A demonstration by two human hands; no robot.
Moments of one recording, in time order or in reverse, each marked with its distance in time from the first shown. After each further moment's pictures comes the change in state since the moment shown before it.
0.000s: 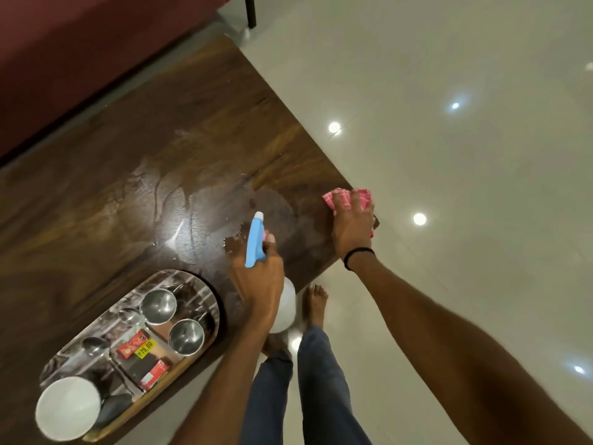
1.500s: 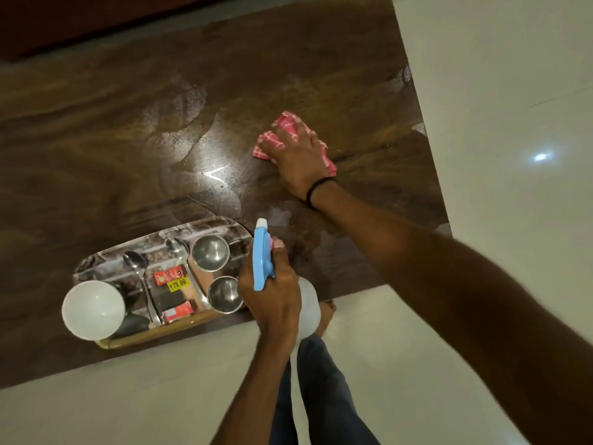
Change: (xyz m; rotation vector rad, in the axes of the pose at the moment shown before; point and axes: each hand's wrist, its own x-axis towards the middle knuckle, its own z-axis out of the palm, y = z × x) left_hand 0.000 -0.059 -0.046 -0.258 0.456 -0.225; right_hand 0.033 -0.264 0.036 -0.216 -0.126 -0.966
